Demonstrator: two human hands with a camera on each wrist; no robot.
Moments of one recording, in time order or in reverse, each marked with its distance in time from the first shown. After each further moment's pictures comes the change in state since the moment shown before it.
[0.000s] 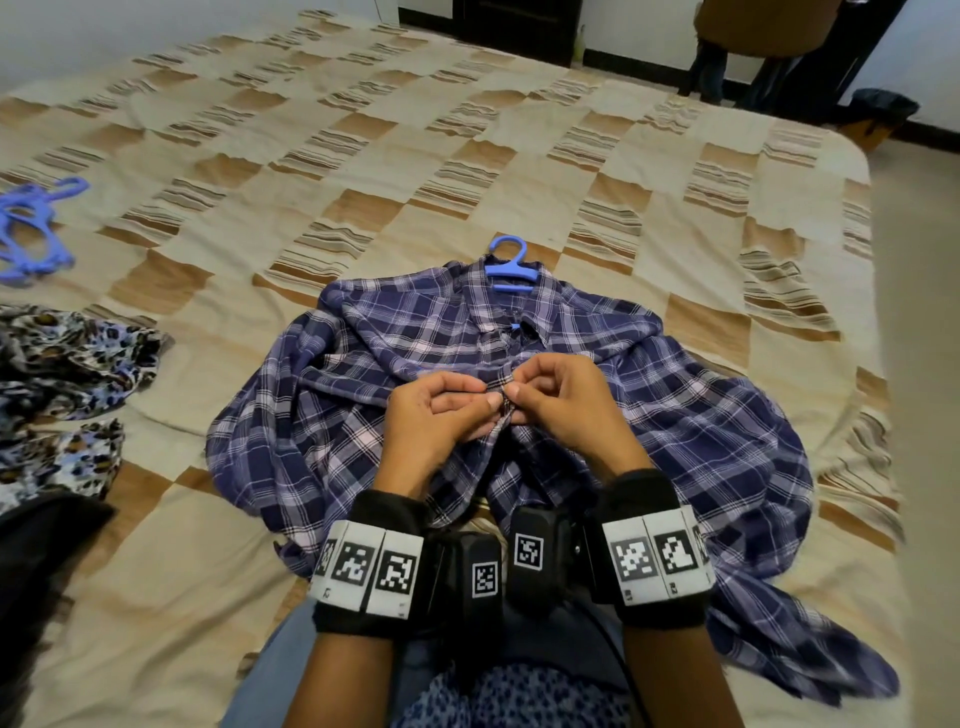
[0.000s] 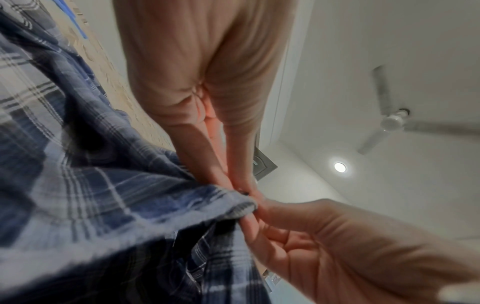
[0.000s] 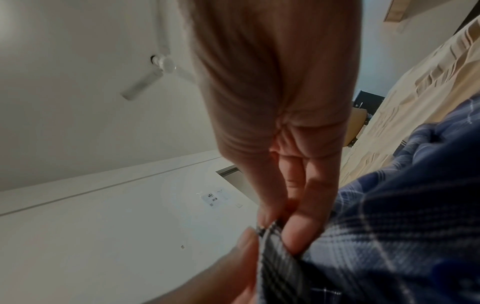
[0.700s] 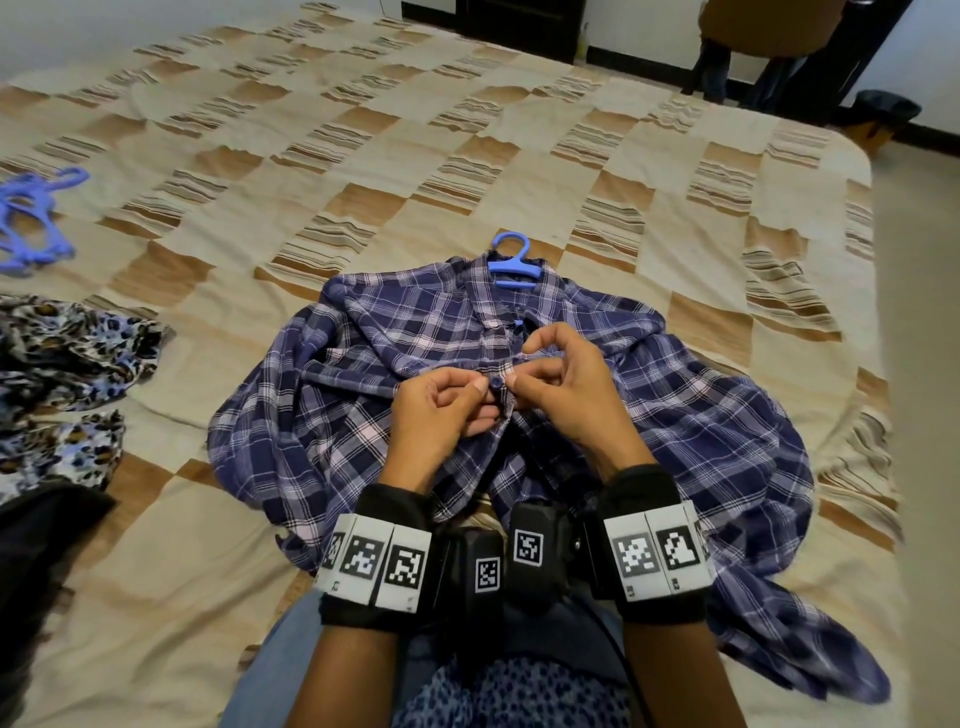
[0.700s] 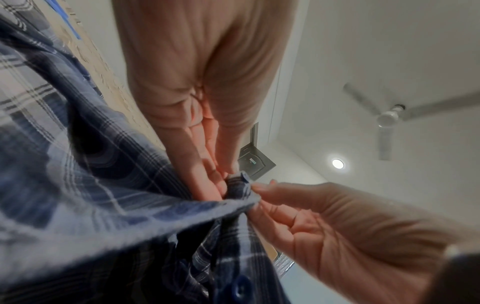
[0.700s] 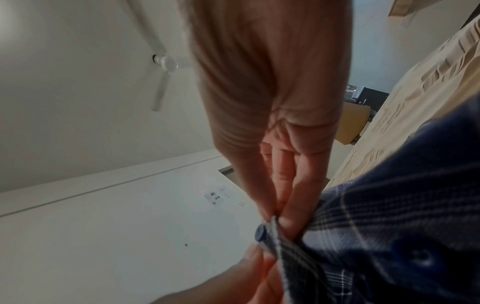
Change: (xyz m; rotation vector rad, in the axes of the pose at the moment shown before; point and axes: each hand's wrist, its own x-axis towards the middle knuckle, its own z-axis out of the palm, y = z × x) left_hand 0.006 -0.005 0.001 0.071 0.029 0.038; right_hand -0.004 -0.007 0.004 0.071 0.071 -0.066
